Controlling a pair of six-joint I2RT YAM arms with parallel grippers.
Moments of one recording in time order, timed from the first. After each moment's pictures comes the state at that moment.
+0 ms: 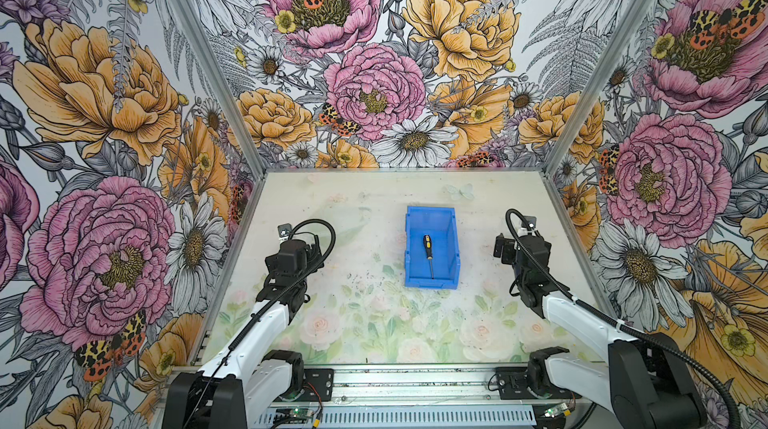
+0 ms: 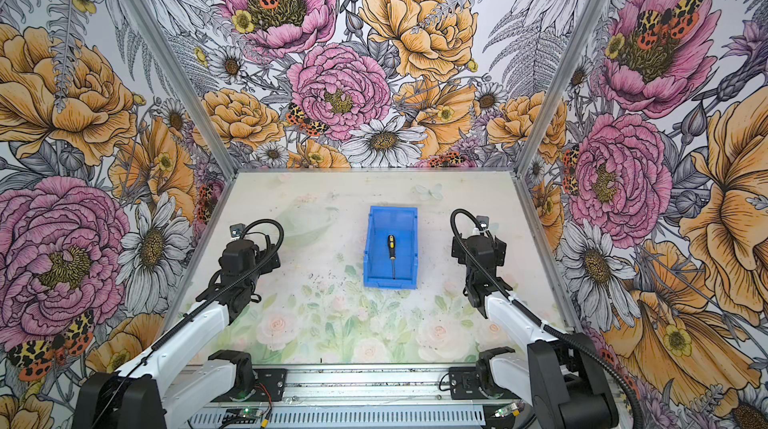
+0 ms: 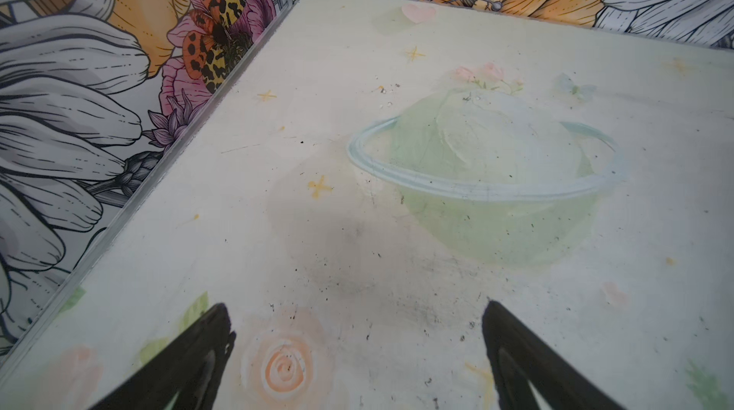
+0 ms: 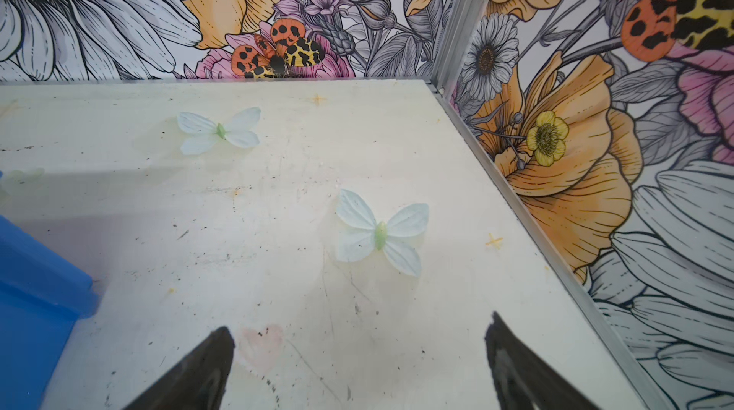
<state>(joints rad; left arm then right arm) -0.11 1.01 0.39 0.06 -0.37 -0.21 0.15 1.17 0.39 0.31 0.39 0.08</state>
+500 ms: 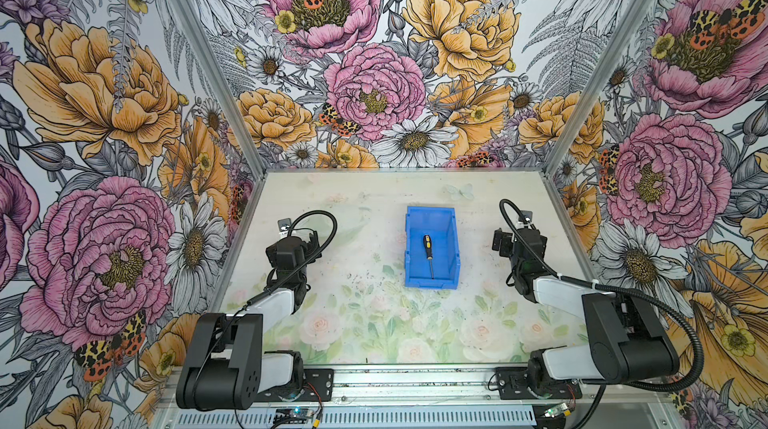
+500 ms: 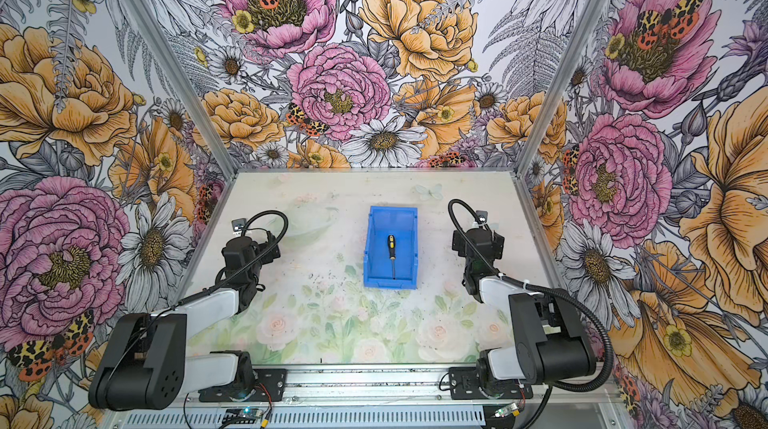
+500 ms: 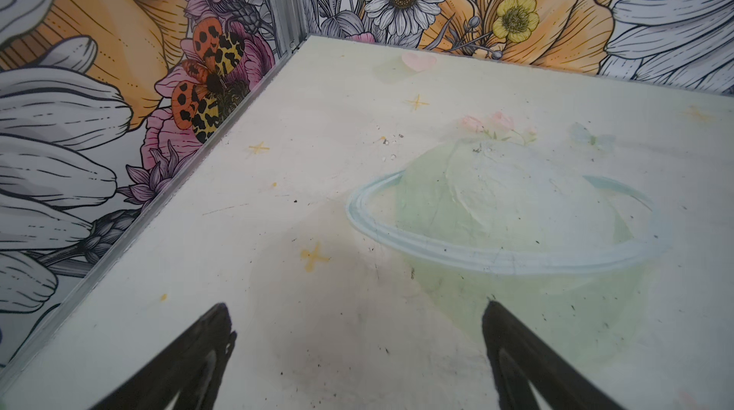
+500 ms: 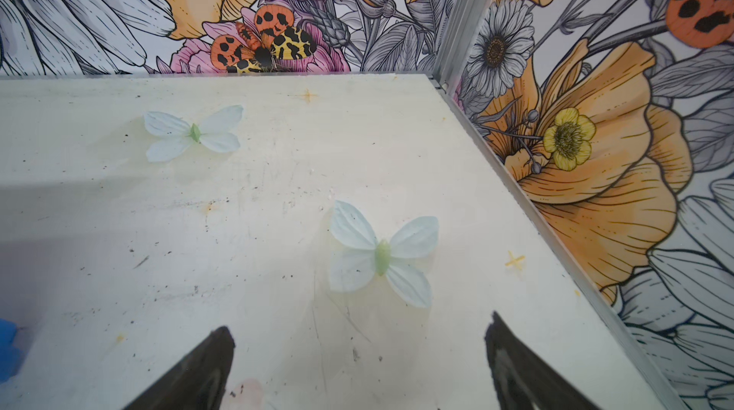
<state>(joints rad) -0.03 1.32 0.39 0.52 -0.32 -0.13 0.09 1.42 0.47 0.50 0.35 0.04</state>
